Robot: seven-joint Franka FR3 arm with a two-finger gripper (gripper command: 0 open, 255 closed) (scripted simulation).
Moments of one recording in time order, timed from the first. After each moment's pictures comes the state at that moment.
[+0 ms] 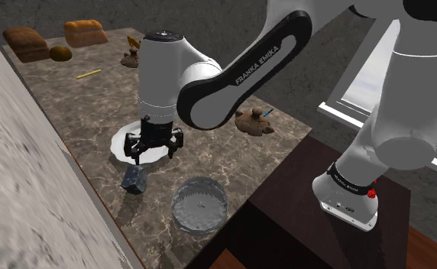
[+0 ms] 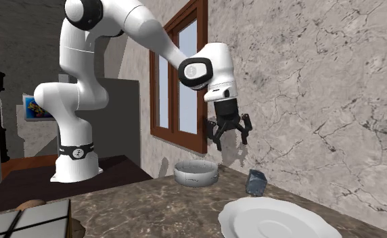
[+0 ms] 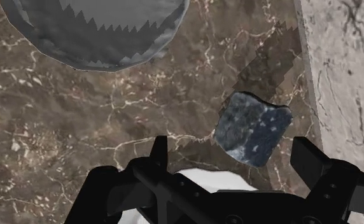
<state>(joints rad) 0.17 0.36 0.57 -2.03 -0.18 2.49 1.21</state>
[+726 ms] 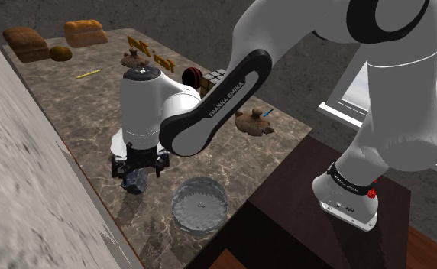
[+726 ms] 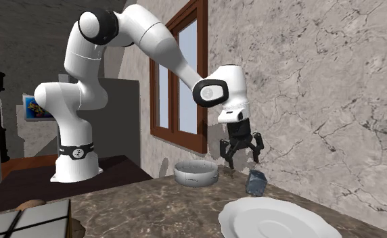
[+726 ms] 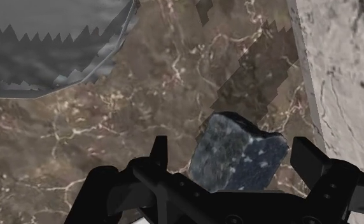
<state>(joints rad) 0.30 0.59 0.48 -1.87 -0.29 2.53 1.33</state>
